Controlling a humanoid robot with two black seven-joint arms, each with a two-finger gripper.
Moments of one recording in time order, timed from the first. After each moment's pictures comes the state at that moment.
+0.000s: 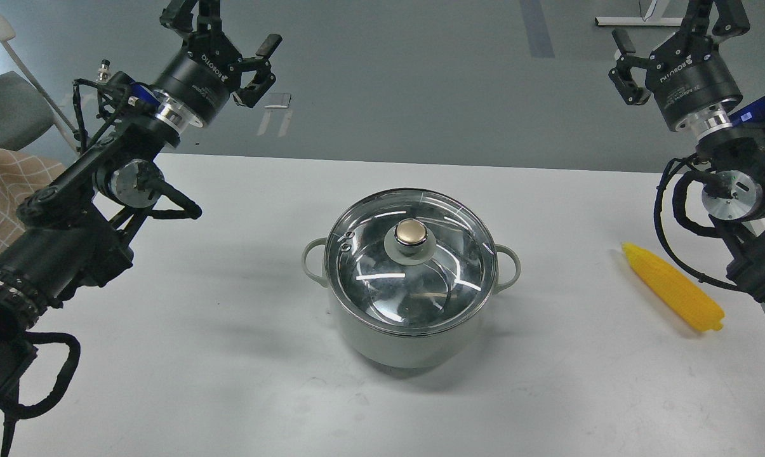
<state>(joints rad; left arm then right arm) -0.83 0.36 -0.89 -0.77 0.35 -0.49 -0.38 0.96 -0.34 0.70 0.54 -0.18 0.46 0.49</state>
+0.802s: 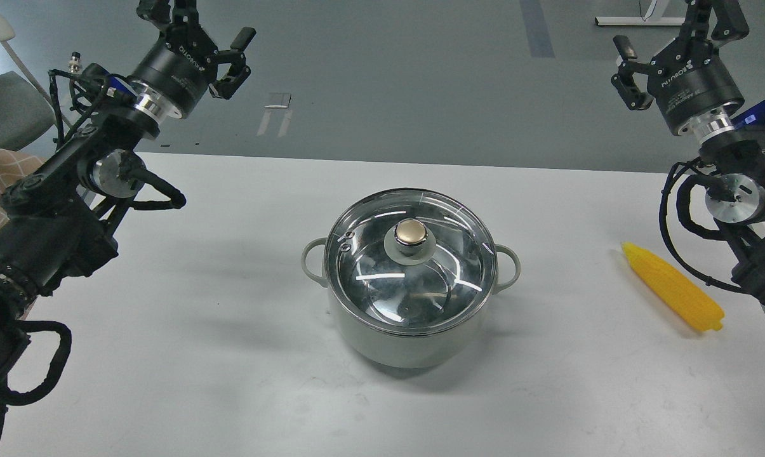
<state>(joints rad) -0.88 0.38 -0.88 -0.69 0.36 -0.45 -0.41 0.96 -0.35 0.67 0.53 -0.20 0.46 0.49</state>
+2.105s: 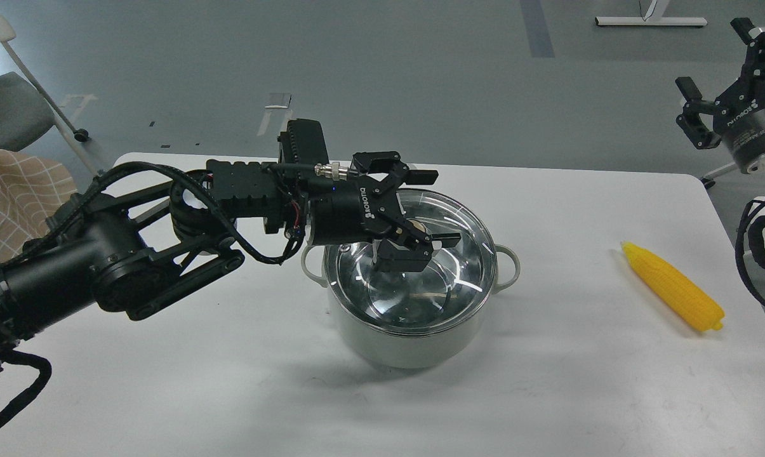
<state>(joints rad) -0.84 0.43 -0.54 -1.41 2.18 -0.12 -0.49 0.82 -0.57 0.67 0.67 -0.27 0.41 0.49</state>
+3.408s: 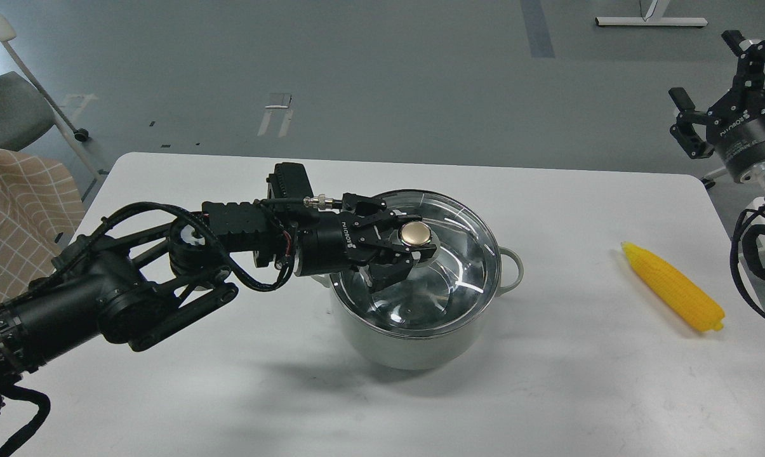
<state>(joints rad) -0.73 0.41 -0.54 -1.33 2.18 -0.08 -0.49 0.79 -0.57 0.67 0.69 -0.27 0.40 0.49</state>
